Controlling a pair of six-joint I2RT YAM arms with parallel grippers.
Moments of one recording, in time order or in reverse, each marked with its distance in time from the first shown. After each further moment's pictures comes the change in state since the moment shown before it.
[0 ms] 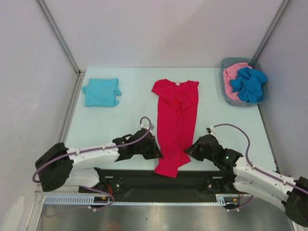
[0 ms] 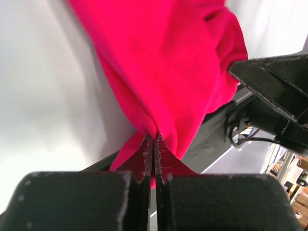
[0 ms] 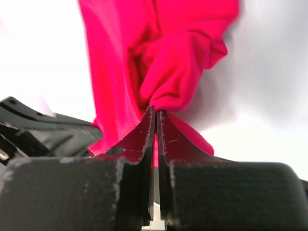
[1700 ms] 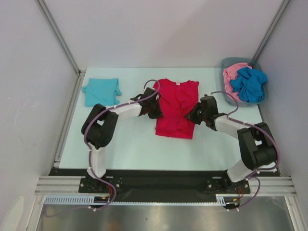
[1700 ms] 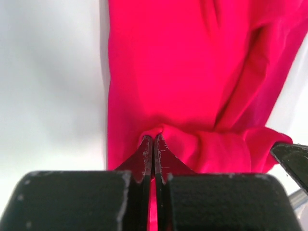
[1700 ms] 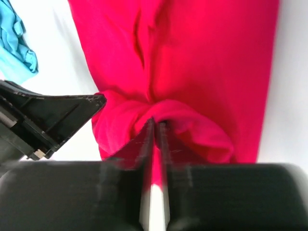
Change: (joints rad) left arm 0.422 0.718 0.727 -0.127 0.016 0.293; right arm -0.517 0.781 0.454 0.348 -0.293 -0.378
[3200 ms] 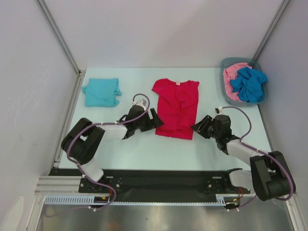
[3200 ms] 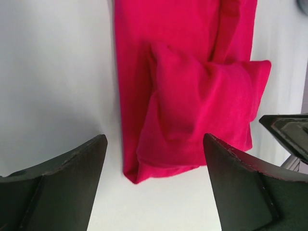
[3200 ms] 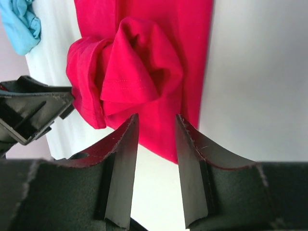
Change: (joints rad) left arm -0.001 -0.296 -0.571 0.544 0.046 -0.016; right arm -0.089 -0.332 -0.397 0.216 -0.086 -0.085
